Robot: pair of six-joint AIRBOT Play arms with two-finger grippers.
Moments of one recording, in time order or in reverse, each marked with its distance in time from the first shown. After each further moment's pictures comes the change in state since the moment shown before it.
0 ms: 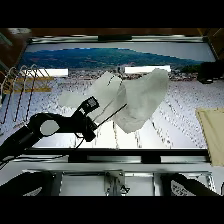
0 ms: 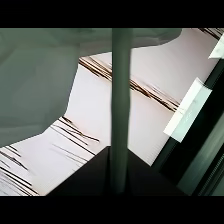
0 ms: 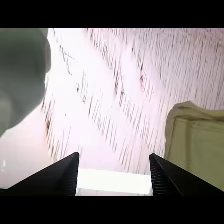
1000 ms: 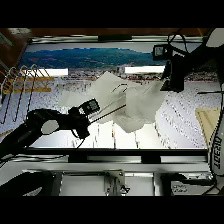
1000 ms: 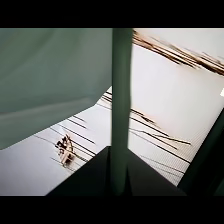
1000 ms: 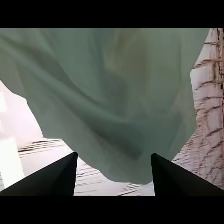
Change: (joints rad) left arm 0.000 -0.010 0.037 0.243 -0.069 0.040; right arm 0.098 -0.265 -0.005 0.376 -0.015 -1.024
